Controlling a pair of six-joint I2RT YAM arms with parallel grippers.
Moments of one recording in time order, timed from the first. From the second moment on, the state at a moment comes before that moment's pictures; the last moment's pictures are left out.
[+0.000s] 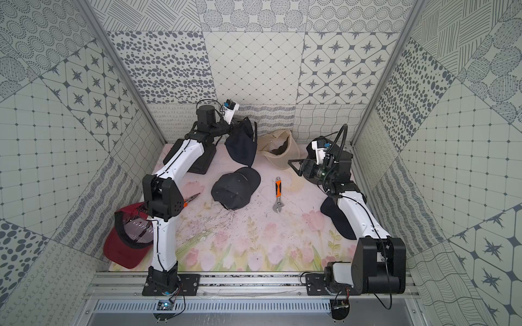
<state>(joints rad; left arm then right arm) -0.28 2.20 2.13 -0.18 0.62 0.10 0.01 1.33 0.95 0.09 -0.87 0.46</state>
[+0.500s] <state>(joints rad) -0.12 2.23 1.93 -0.08 0.56 0.09 0.03 1.38 0.95 0.15 -0.88 0.50</state>
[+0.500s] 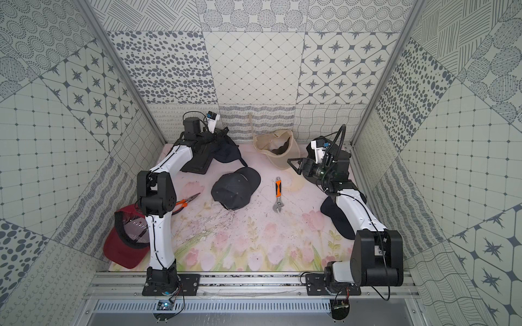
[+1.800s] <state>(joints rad) -0.37 1.49 1.27 -0.44 0.30 -0.18 0.19 1.38 0.91 -0.01 -0.56 0.36</state>
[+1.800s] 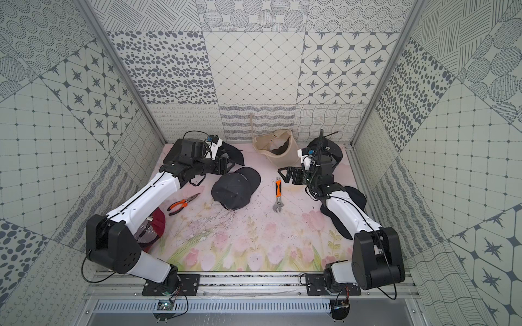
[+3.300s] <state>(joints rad) -0.42 1.61 1.06 -0.29 0.15 -0.18 0.21 1.35 0.87 -0.02 -0.63 0.35</state>
